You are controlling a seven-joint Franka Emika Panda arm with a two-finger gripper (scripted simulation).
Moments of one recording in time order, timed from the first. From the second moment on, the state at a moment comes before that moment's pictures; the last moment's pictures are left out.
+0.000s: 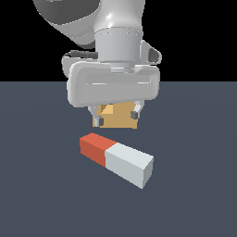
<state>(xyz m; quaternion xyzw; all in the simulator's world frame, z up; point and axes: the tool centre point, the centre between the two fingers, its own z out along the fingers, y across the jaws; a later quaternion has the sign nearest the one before) 0.000 -0.042 0.115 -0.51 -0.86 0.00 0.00</state>
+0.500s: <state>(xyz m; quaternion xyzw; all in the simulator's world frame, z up) 0.010 -0.067 0.091 -0.40 -0.92 0.00 0.00</state>
